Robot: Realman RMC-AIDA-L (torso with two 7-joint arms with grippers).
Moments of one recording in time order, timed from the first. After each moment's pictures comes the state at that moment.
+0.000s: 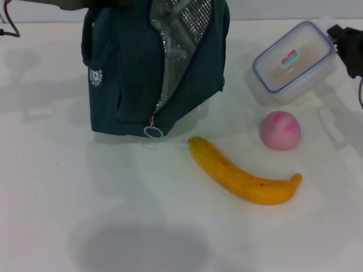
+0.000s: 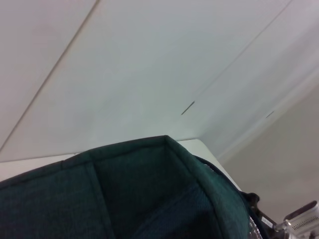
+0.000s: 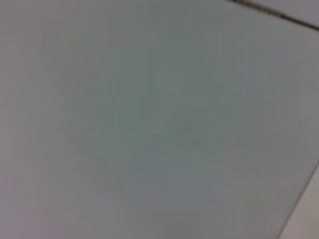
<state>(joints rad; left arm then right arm) -0.76 -1.90 0.72 0.96 2.02 1.67 -2.47 0.60 2.03 -1.23 -0.16 -0.55 -1.02 1.79</state>
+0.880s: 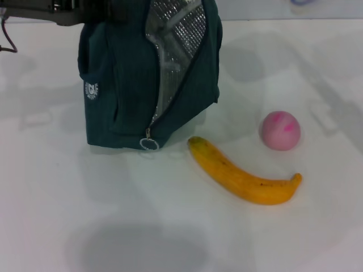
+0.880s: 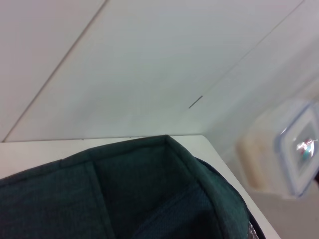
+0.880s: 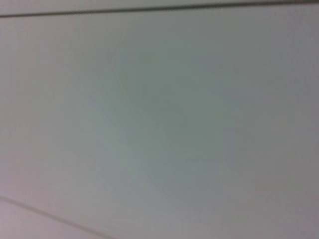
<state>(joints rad) -0.73 -1.91 0.72 0.95 2.02 1.67 -2.47 0.60 2.02 -1.23 -0.24 -0.34 -1.47 1.89</state>
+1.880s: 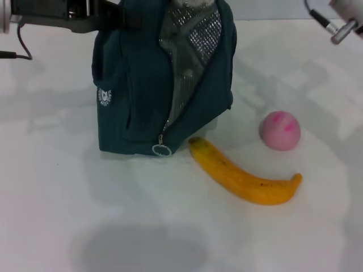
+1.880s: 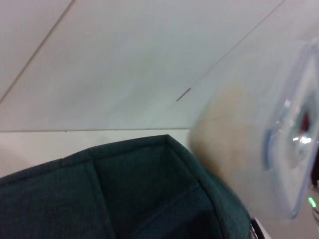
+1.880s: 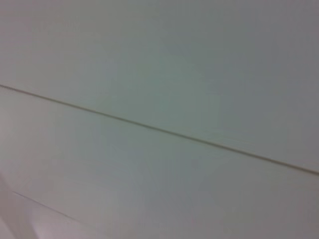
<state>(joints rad) -0.73 -1.95 0.72 0.95 2.02 1.68 -2.47 0.84 2.03 -1.52 -0.26 -0.29 -1.31 1.92</state>
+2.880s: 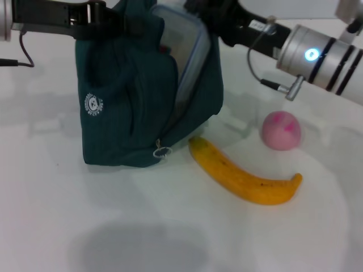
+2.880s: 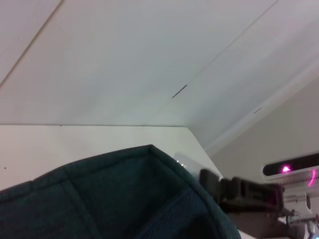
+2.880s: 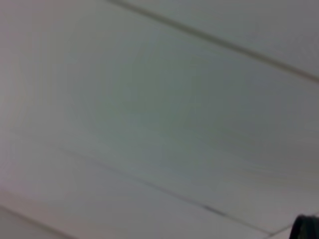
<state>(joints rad) -0.71 -1.96 0.72 0.94 2.01 1.69 -2.46 0.81 2.03 -1.89 -0.37 -0.30 -1.01 1.91</state>
